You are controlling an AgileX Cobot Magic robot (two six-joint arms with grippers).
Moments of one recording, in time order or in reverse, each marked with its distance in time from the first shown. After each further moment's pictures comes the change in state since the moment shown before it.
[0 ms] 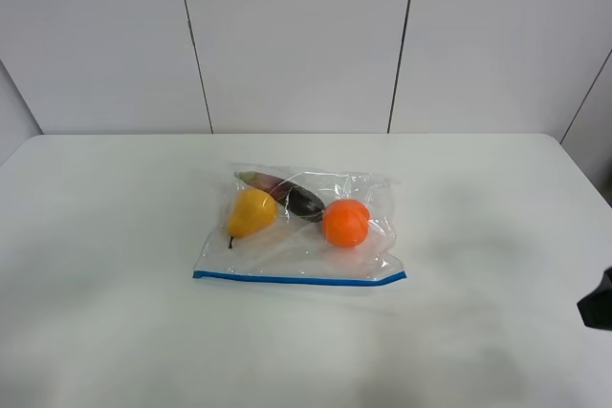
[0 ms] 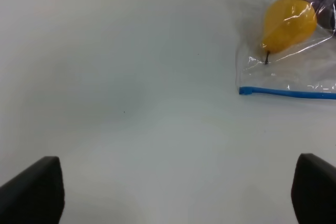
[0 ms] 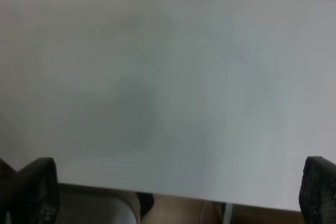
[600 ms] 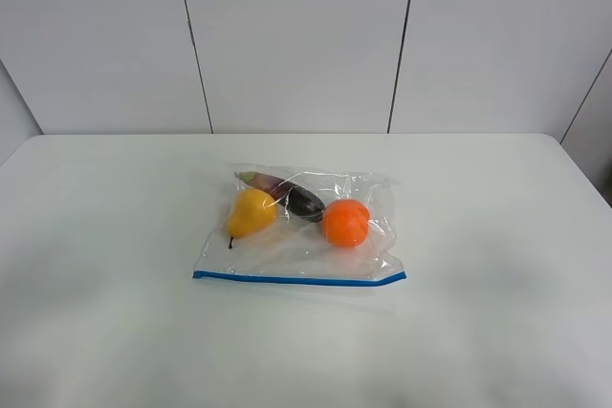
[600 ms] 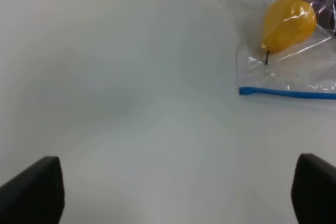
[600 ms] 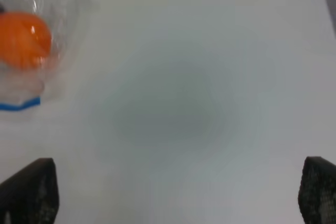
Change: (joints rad) left arm 0.000 0.000 0.000 0.000 0.000 0.000; right arm 0.000 -0.720 0.112 0.000 -0.062 0.001
